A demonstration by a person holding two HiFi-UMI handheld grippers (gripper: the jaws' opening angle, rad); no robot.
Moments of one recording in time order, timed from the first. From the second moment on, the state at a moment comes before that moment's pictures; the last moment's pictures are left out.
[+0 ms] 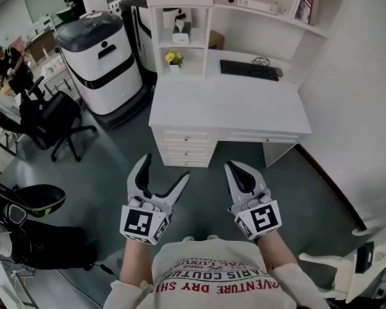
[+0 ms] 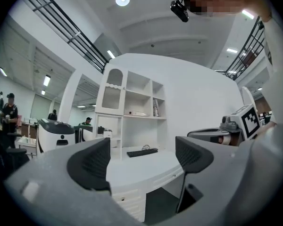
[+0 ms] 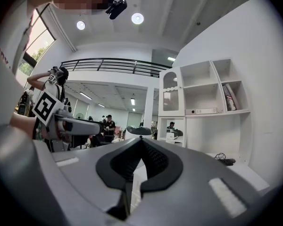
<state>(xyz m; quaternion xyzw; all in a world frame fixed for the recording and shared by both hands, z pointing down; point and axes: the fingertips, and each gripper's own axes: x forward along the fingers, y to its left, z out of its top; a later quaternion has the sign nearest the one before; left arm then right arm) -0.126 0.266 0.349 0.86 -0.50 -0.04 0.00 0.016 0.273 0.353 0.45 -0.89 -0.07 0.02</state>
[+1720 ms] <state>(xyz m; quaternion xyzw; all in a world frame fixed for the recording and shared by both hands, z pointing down) -0.047 -0.099 0.383 0.78 -0.62 0.03 0.03 0.127 -0.114 0.374 0.41 -0.91 -0.05 0.02</state>
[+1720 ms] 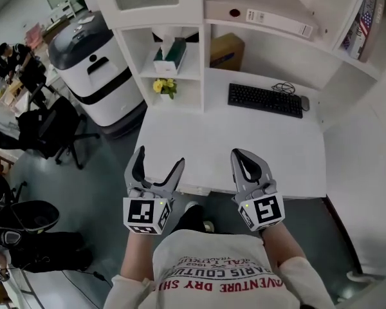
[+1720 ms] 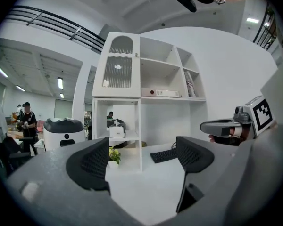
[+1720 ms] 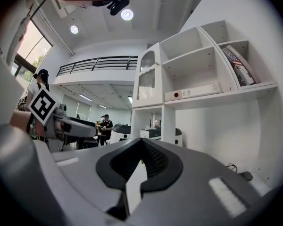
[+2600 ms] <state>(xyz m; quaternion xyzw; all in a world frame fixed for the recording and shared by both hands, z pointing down) -0.110 -0.344 0.416 0.80 -0.60 0.05 0.06 0.047 -0.305 0.388 0.44 -0.90 -0.05 0.03</state>
